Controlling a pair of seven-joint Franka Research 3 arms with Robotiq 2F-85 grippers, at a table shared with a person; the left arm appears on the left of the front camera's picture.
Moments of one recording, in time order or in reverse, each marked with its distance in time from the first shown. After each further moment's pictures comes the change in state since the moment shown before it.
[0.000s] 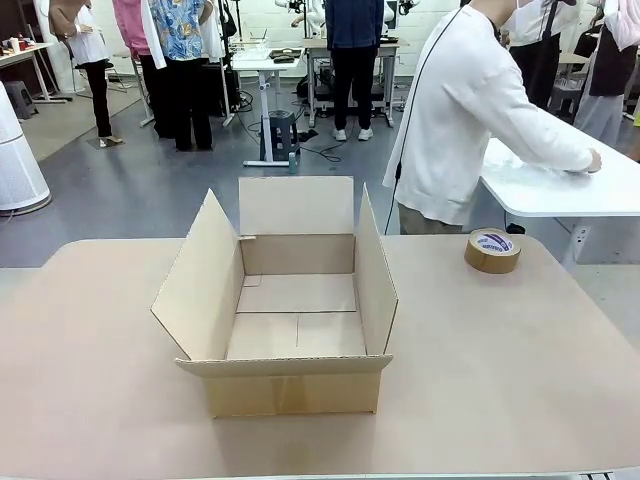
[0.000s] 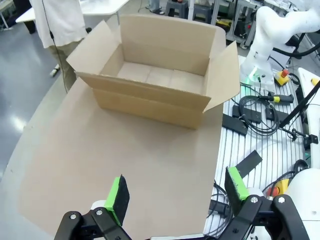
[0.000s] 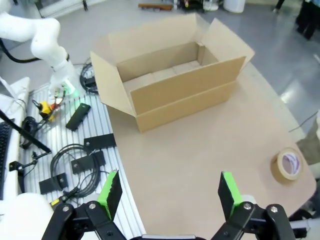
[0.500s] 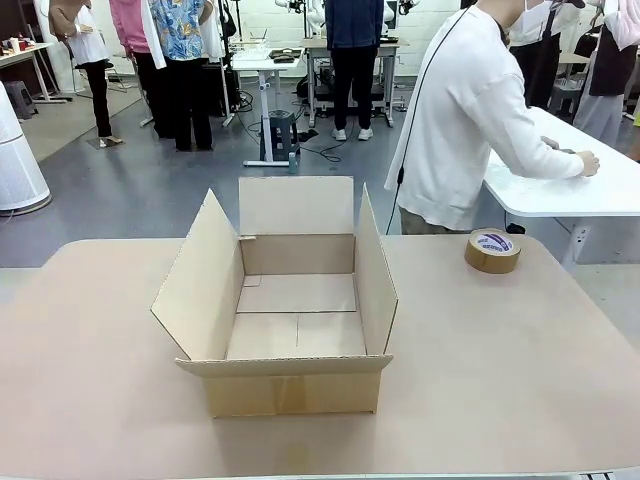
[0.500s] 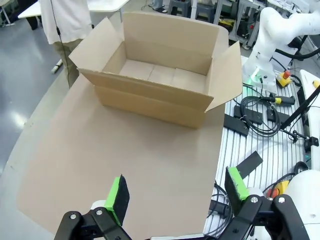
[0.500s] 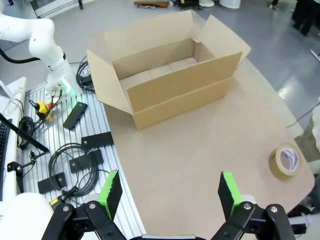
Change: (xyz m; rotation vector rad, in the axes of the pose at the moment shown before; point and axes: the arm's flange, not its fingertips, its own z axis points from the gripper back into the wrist) left arm -0.001 0.002 0.003 0.013 -0.008 0.015; right arm -0.001 0.001 0.002 -0.017 0.010 -0.007
